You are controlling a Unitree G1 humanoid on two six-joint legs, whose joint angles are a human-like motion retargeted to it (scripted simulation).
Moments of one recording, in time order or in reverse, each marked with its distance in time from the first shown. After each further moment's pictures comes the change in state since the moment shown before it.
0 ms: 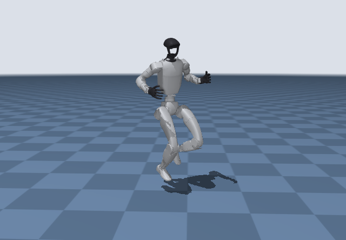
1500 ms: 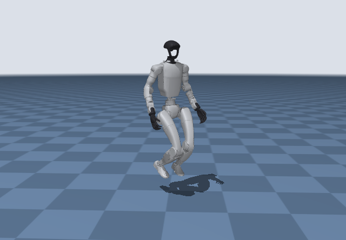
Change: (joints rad) left arm -0.309 -0.279 -0.296 1.343 0.266 0.209 0.076; right arm -0.409 0.189 0.325 1.211 0.137 0.192 0.135; waist 0.136 -0.181 -0.138; left_leg 0.048 -0.454 -0.067 -0.466 -0.338 0.054; right_leg -0.088 -0.036 0.174 0.342 -0.123 0.006
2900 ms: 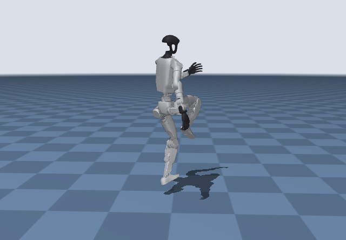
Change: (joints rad) left arm -0.763 0.176 -0.146 -0.402 -0.167 -0.203 0.154; right arm 0.140 -0.264 0.049 0.459 -0.449 -0.021 0.061; waist -0.271 0.163 0.000; left_leg 0.382 0.060 0.047 -0.626 -0.033 -0.009; right_leg -1.000 0.243 0.041 0.986 0.209 -0.057
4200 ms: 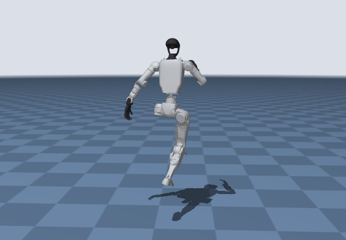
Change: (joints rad) left arm 1.075 0.147 0.284 0.703 0.415 0.230 -0.491; right arm -0.861 -0.048 0.006 -1.442 0.424 -0.185 -0.209; waist 0.424 -0.198 -0.095; left_leg -1.089 -0.120 0.177 0.994 0.032 0.112; right_leg 1.362 -0.136 0.030 -1.512 -0.313 0.138
